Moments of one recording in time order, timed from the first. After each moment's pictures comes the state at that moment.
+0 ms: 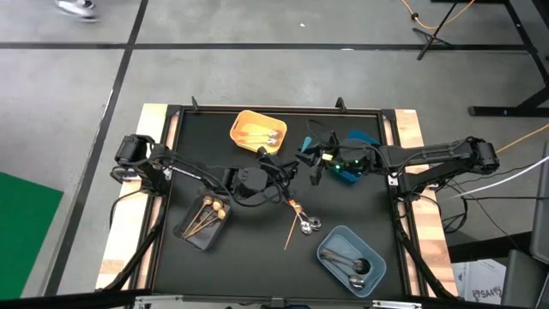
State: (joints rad) left arm -0.15 1.73 1.13 0.37 -0.75 -0.28; right arm 0.03 1.22 0.90 0.02 0.31 0.36
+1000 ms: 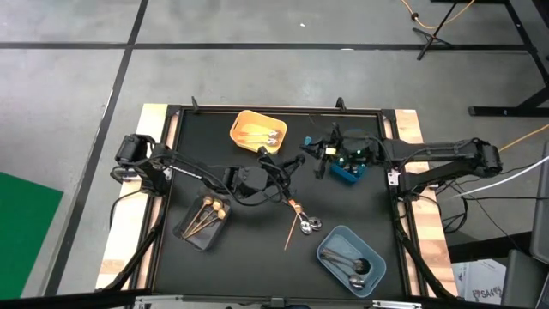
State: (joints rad) left arm -0.15 1.73 1.13 0.38 -0.74 -0.28; right arm -0.05 1.18 0.90 -0.04 0.22 0.26
